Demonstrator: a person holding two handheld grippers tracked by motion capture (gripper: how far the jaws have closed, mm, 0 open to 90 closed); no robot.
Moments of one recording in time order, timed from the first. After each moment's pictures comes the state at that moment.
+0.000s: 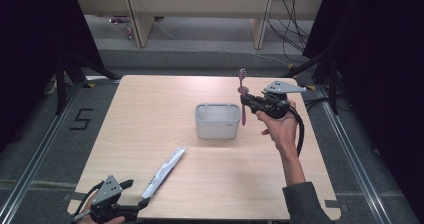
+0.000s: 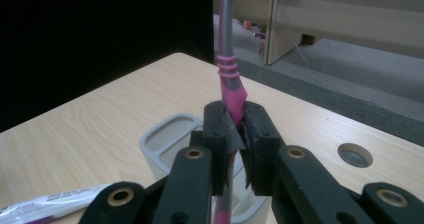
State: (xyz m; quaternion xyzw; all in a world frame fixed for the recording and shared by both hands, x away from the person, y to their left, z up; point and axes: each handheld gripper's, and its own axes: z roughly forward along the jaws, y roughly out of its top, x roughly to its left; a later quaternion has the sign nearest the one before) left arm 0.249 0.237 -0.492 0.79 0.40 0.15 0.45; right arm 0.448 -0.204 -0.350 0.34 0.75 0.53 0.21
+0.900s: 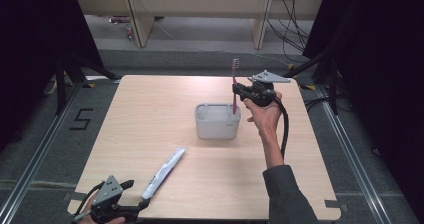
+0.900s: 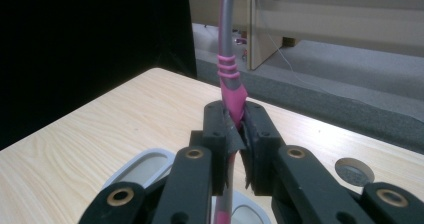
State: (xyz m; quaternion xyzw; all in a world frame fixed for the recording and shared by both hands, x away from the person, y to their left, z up) left arm 0.249 0.236 -0.492 0.79 0.39 0.15 0.45; right arm 0.488 -0.178 -0.360 0.39 0.72 0.53 0.21
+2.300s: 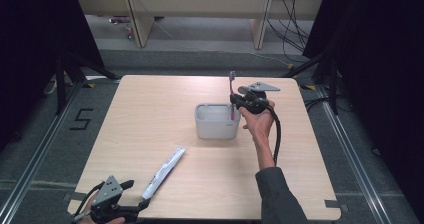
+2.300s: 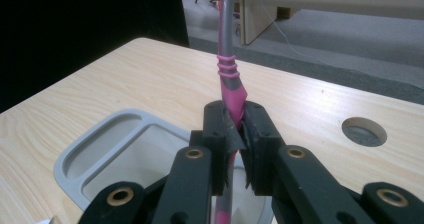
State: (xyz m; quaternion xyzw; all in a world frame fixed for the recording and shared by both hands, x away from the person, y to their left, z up) left arm 0.249 0.236 -0.491 0.79 0.39 0.15 0.45; right arm 0.500 -0.172 -0.408 0.42 0.73 0.50 0.20
